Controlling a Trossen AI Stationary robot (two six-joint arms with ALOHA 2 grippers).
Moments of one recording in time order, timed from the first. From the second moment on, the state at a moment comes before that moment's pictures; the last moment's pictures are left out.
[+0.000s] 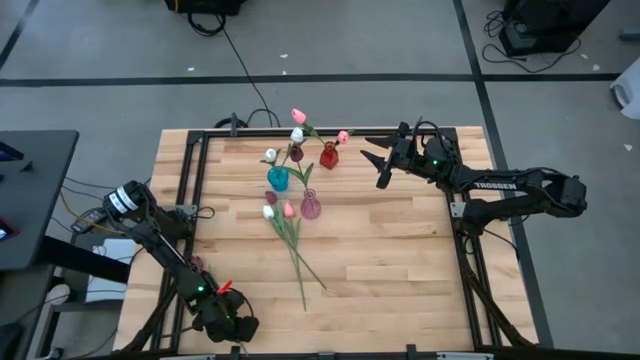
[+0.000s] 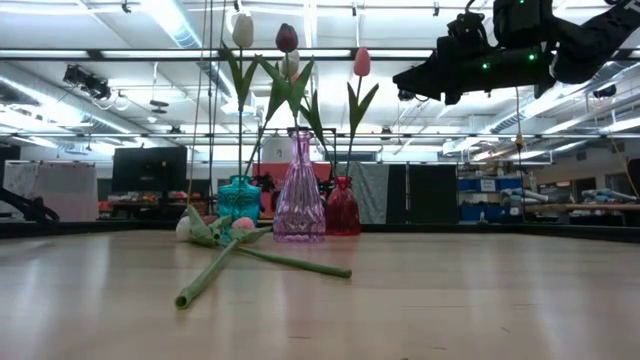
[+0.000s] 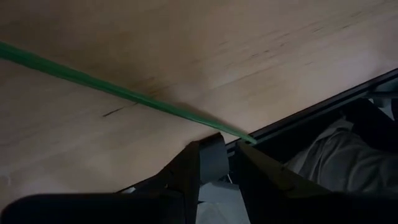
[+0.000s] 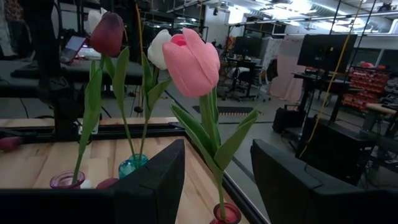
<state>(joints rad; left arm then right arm) -0.94 1.64 0.77 -0.04 0.12 -2.28 -0.48 1.13 0.45 0.74 -0.08 -0.13</state>
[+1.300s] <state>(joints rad) -0.96 1.44 0.88 -0.70 0.02 -2.33 -0.47 1.13 0.45 0.75 -0.08 -0.14</state>
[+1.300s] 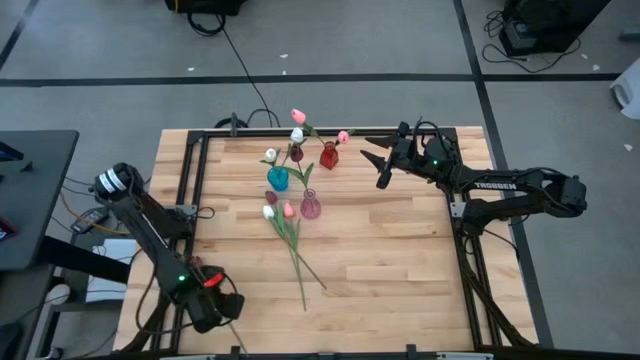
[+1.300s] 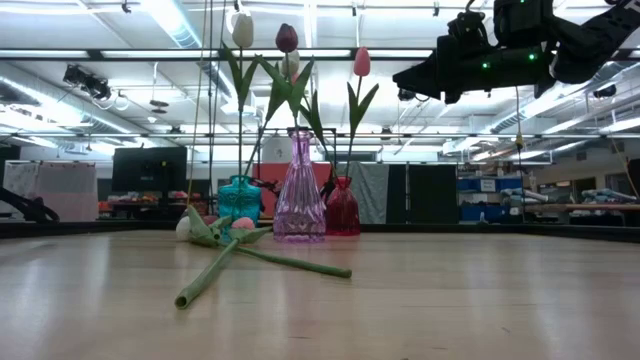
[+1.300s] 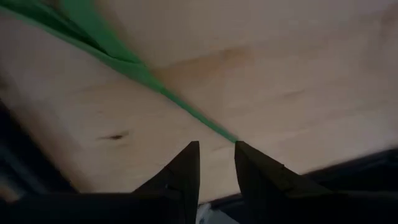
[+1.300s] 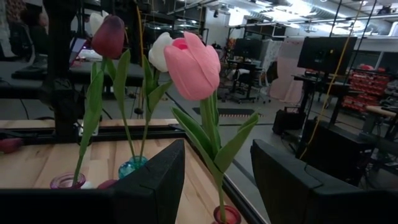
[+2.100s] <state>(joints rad) -0.93 1.53 0.86 -0.73 0.08 -2.33 -0.46 1.13 0.45 0.75 -0.11 -0.14</state>
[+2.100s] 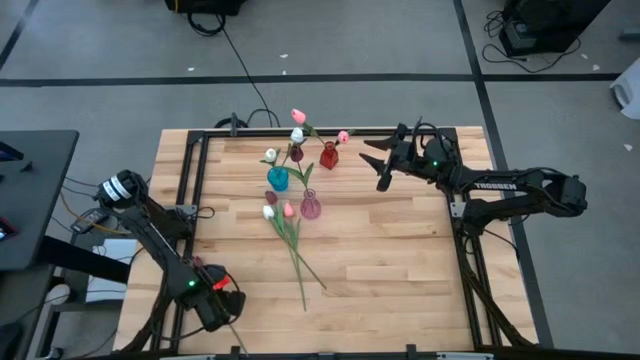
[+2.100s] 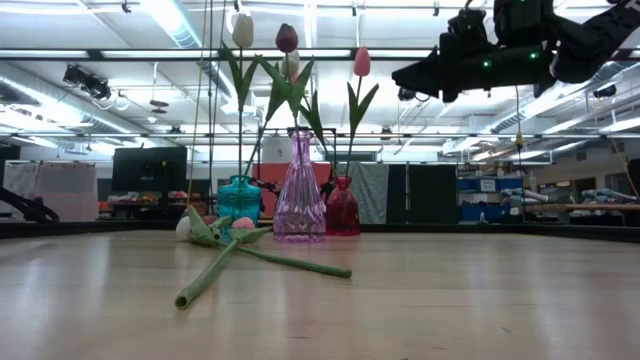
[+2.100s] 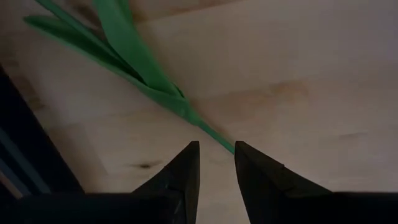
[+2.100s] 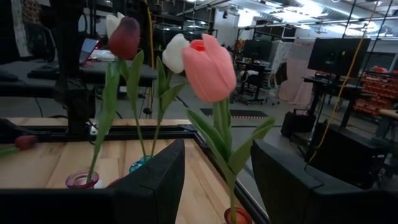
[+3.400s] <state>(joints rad) -0.94 1.56 0.77 -0.58 0.09 -2.26 -0.41 1.13 0.45 0.74 -0.09 -0.18</state>
